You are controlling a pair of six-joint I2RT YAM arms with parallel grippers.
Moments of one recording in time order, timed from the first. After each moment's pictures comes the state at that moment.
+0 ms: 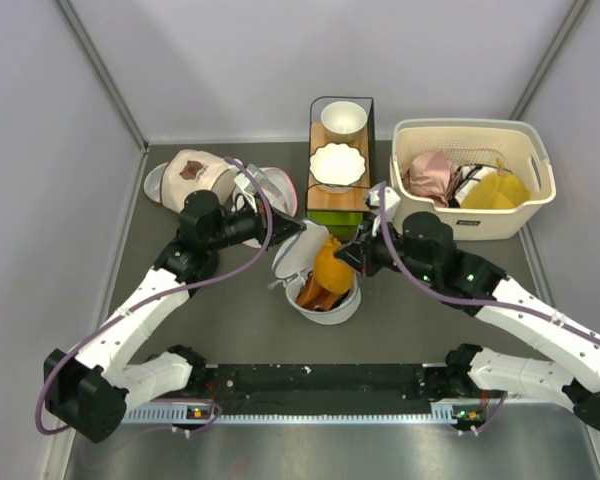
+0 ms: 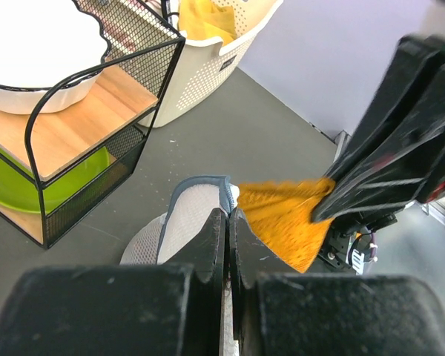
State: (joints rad) left arm -0.47 1.06 0.87 0.10 0.67 -0.40; right arm 0.89 0.98 0.95 -0.33 -0.08 0.33
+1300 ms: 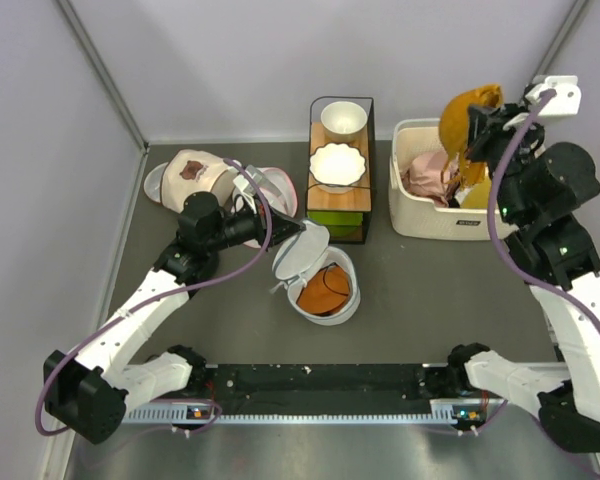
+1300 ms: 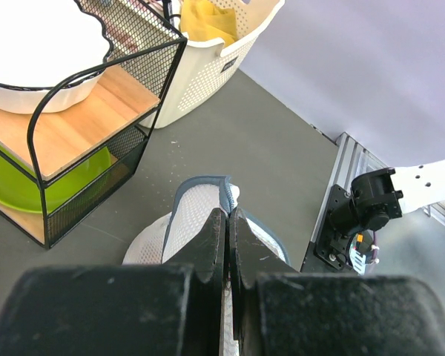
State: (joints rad) left arm -0.47 1.05 0.86 0.11 0.67 -0.40; right arm 0.47 0.99 1.51 -0.28 0.33 0.01
